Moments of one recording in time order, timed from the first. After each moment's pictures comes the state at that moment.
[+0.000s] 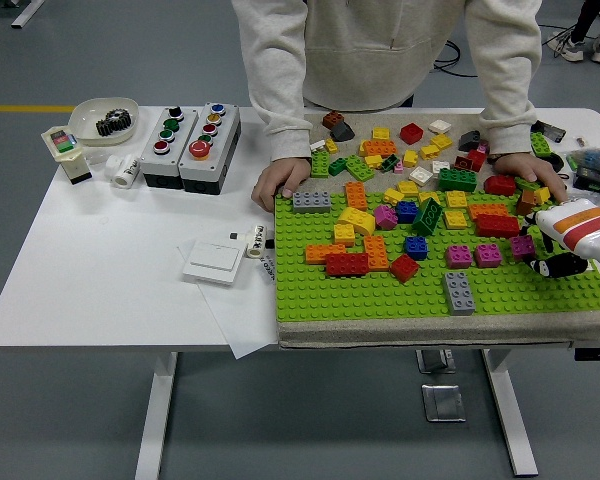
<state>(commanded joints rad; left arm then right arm) -0.19 0.10 -0.41 -0.33 0.41 0.31 0.24 0.66 -0.58 0.68 0.87 -2.13 -0.19 0.21</state>
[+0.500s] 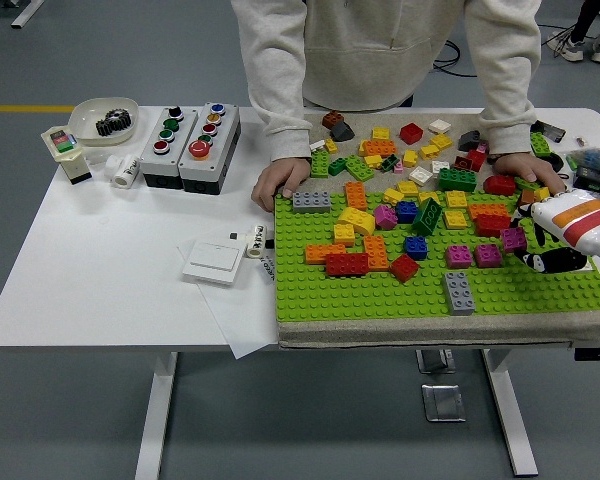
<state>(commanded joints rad) -0.19 0.10 -0.41 -0.32 0.41 0.31 0.24 0.60 -0.67 0.72 1.11 -2.08 -0.18 0.22</state>
